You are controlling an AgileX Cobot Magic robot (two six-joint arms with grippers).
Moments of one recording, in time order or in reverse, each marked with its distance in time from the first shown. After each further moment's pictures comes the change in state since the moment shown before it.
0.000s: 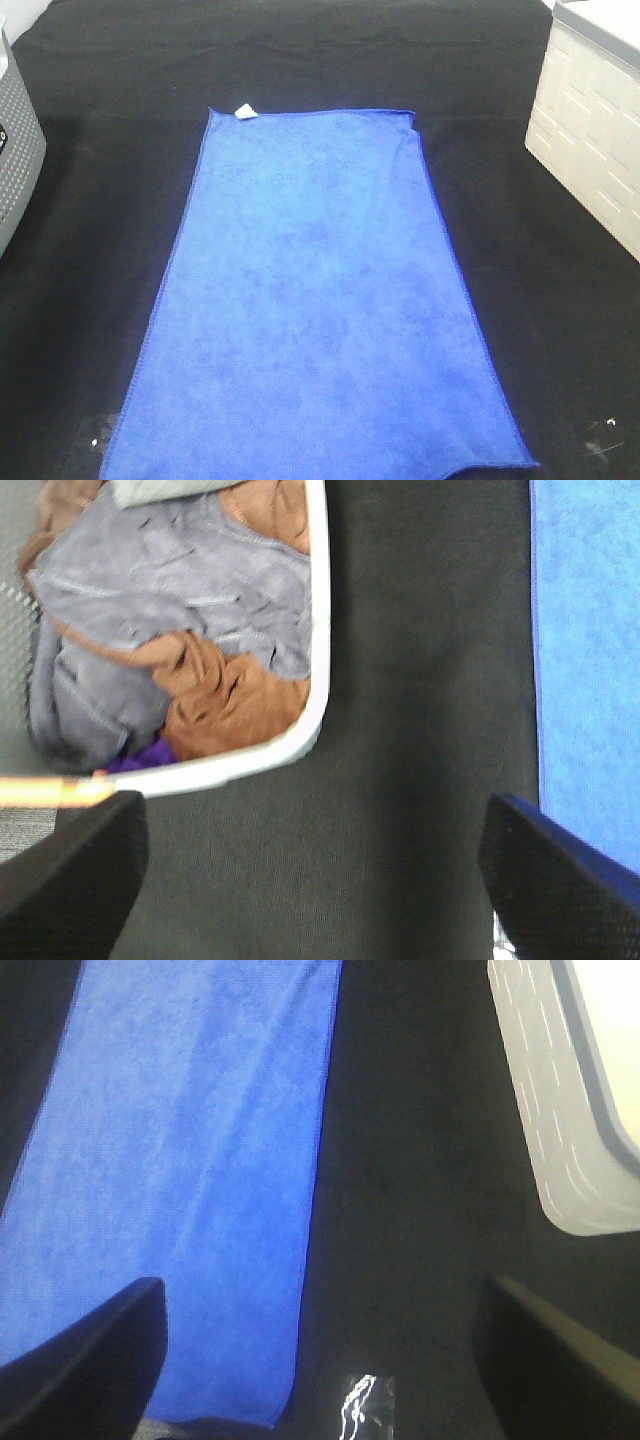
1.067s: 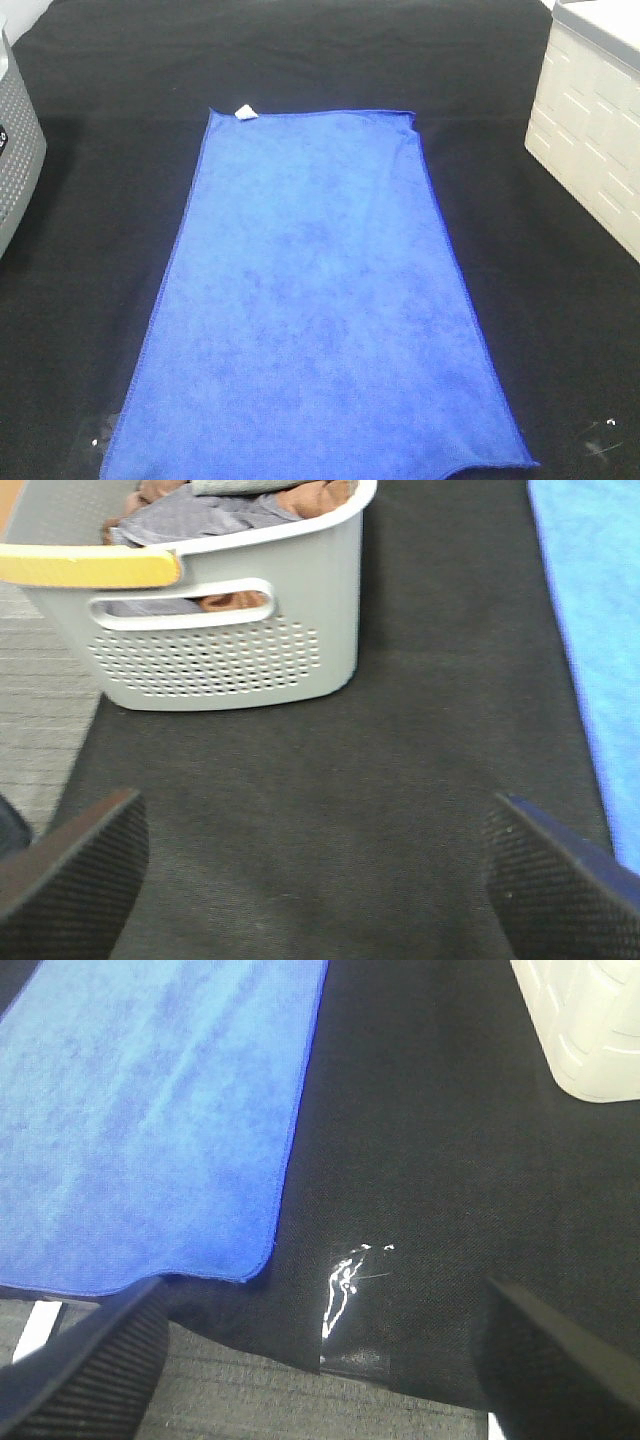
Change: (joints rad) left arm 0.000 -1.032 0.804 0.051 -0.156 -0.006; right arm 0.000 -0.891 0.711 -0.026 -0.025 -0.027
